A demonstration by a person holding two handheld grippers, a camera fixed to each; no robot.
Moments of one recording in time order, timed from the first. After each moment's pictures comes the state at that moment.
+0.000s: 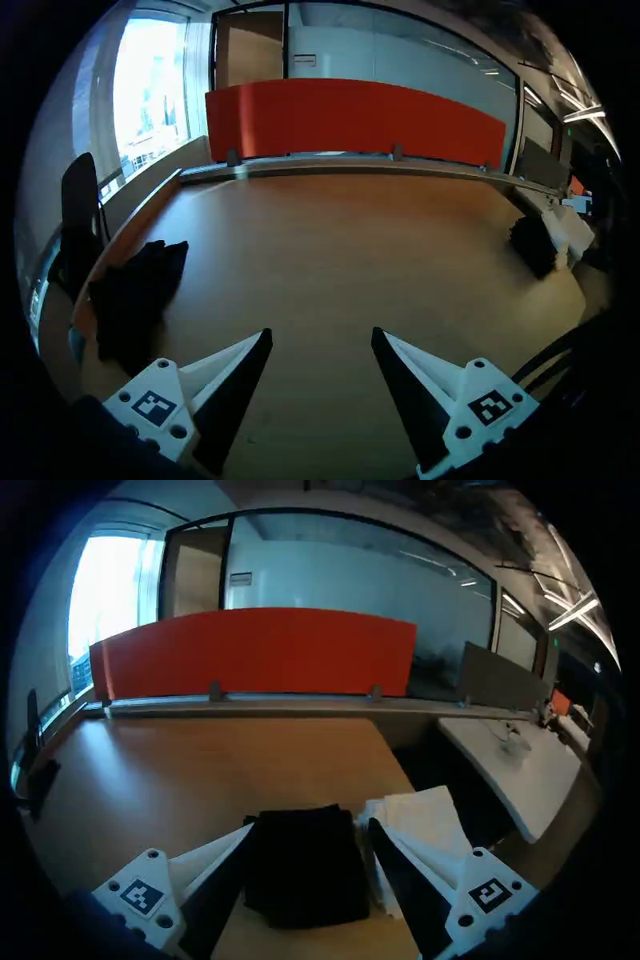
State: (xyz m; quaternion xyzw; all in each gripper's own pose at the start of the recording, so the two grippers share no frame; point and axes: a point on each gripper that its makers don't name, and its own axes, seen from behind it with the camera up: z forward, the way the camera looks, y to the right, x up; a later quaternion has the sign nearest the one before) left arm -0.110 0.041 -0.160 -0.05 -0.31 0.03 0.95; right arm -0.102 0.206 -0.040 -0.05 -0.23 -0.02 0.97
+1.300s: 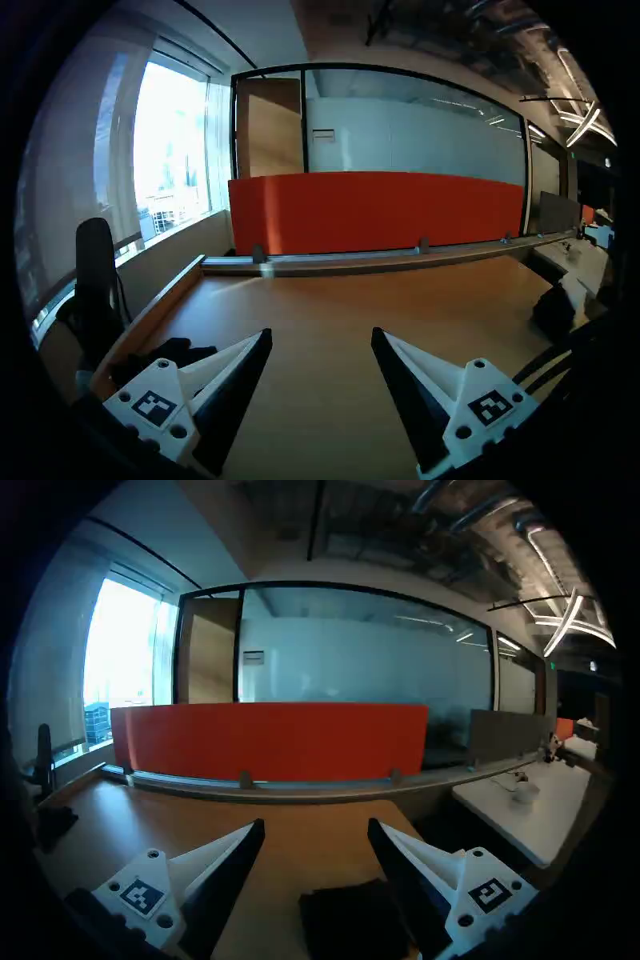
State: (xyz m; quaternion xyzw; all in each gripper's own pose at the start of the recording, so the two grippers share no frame) left arm 0.015 0.008 -0.047 -0.01 -0.14 0.04 0.99; right arm 0.008 0.128 -0.024 -0.03 -0.07 0.00 1.00
